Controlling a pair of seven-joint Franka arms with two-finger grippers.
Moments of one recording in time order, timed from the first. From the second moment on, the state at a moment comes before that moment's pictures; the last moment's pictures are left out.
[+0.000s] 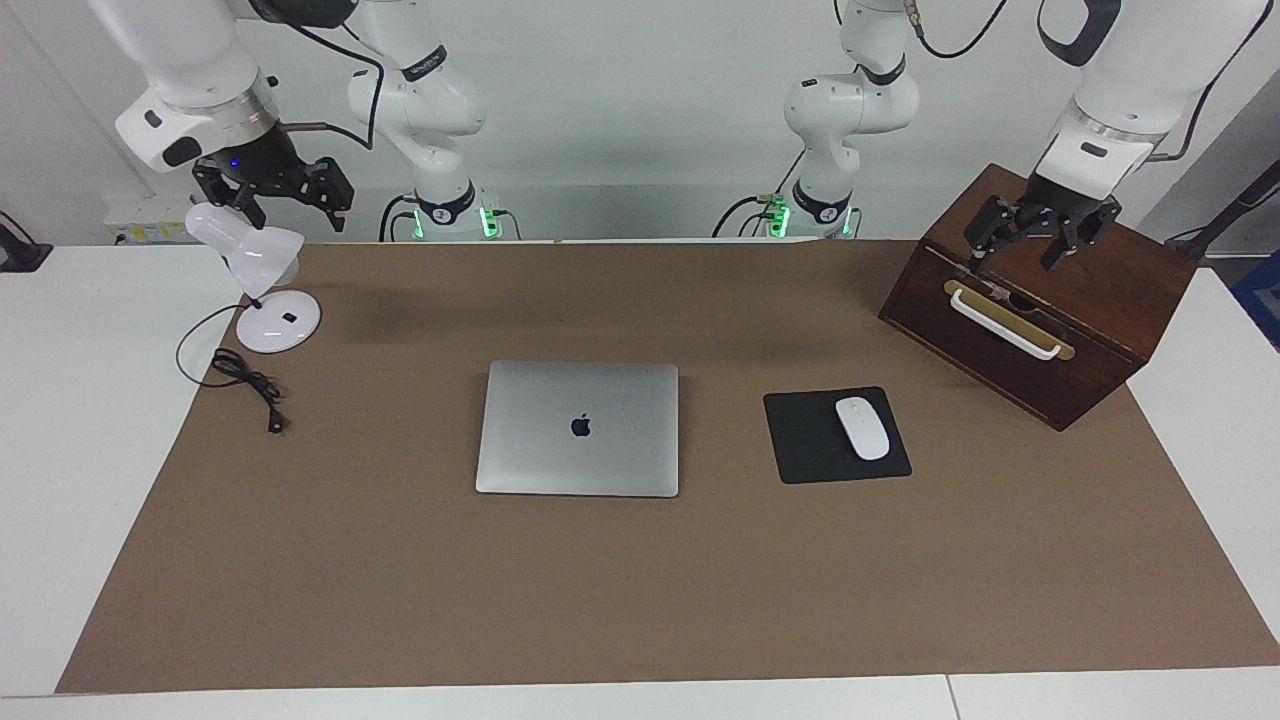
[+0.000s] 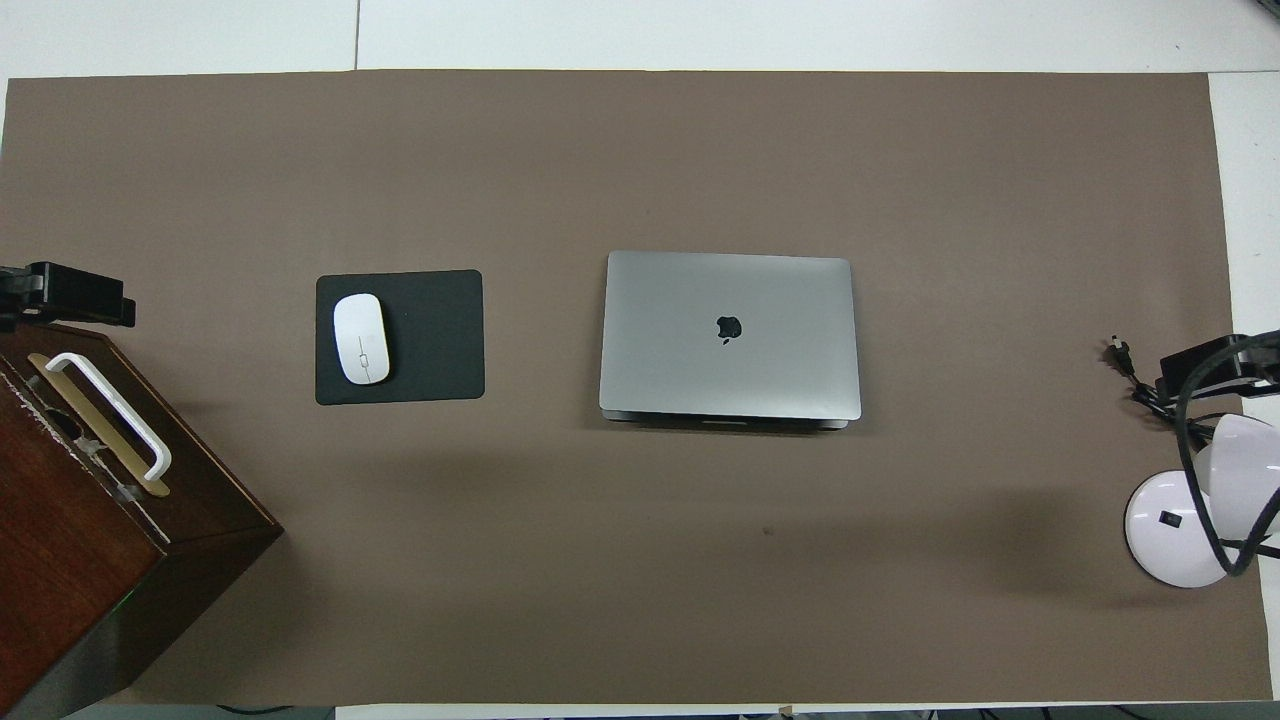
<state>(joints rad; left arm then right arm) 0.01 -0.05 -0.03 -1.61 0.00 1.59 0.01 -0.18 -0.10 0.15 -1.63 -0.05 1.38 -0.02</state>
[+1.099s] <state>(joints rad) 0.01 -0.05 -0.03 -1.62 0.00 1.59 0.01 -0.18 -0.10 0.15 -1.63 -0.05 1.38 -0.02</state>
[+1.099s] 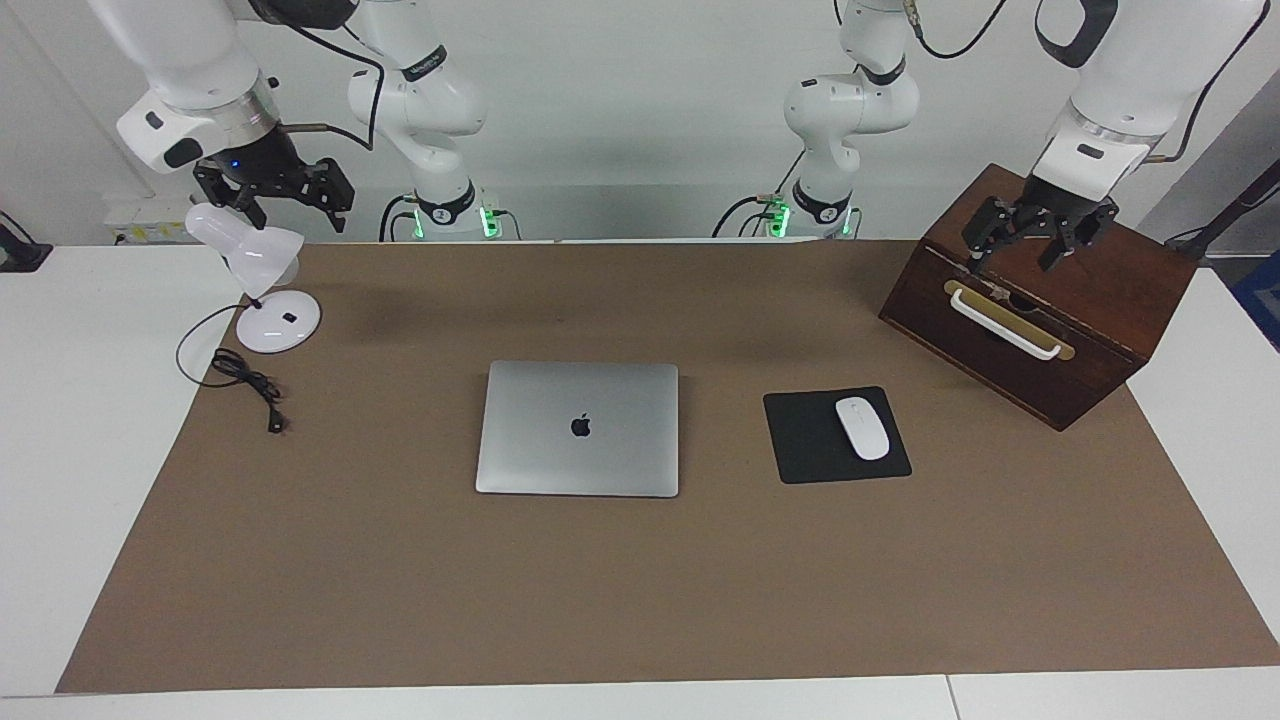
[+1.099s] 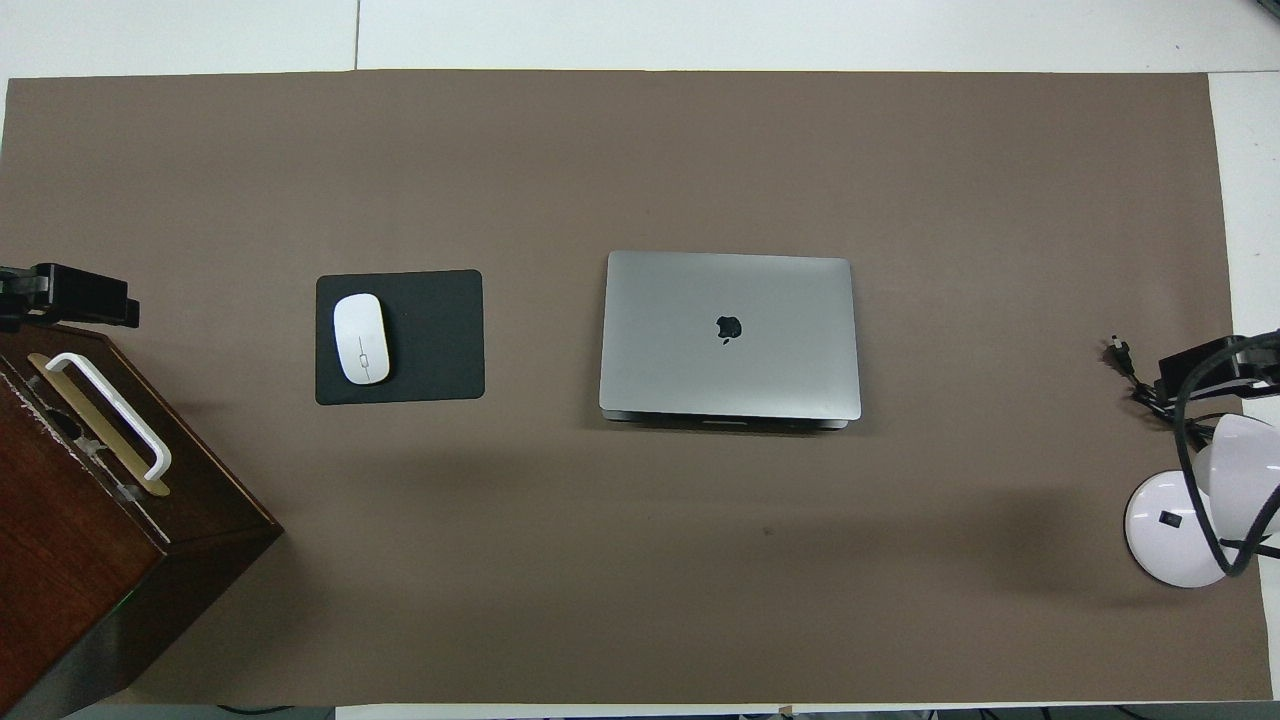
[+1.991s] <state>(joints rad) 0.01 -0.05 -0.03 -1.63 0.00 1.59 0.00 -0.18 -0.11 0.15 -1.64 -0.05 1.38 -0.02</state>
